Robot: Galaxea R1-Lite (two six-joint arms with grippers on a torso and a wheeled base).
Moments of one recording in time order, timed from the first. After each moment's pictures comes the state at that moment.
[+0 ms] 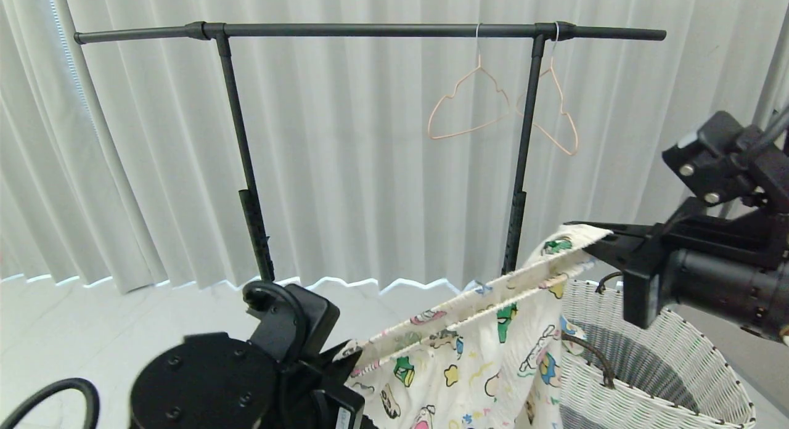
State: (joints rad) left arm -0.97 1.49 -0.45 -0.58 0.48 -0.11; right arm 0.85 1.28 -0.81 -0.27 -0.18 -0.13
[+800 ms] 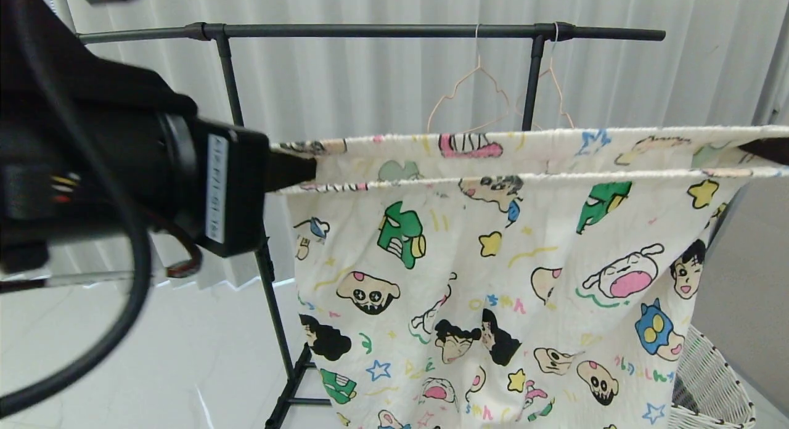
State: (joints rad) left arm -0.92 1.36 -1.47 0.53 0.37 -0.08; right arm 0.75 1.04 -1.09 0.09 -0.18 -0.15
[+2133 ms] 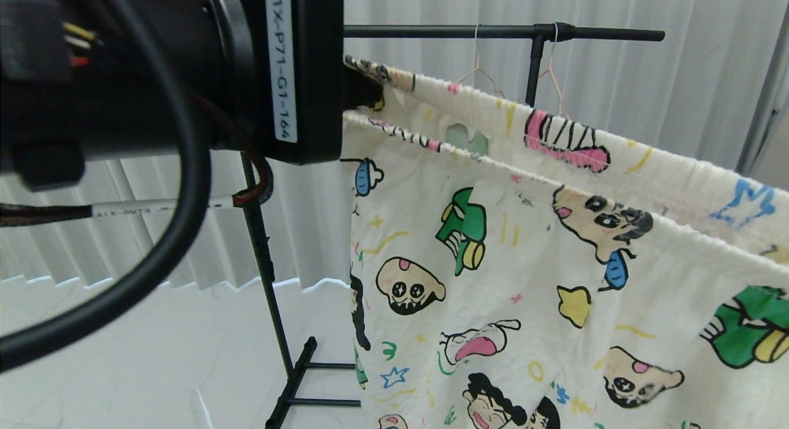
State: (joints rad) left arm -1.03 1.45 -1.60 0.40 0.42 -0.09; right arm 0.82 0.83 -1.19 0.68 0.23 -0.16
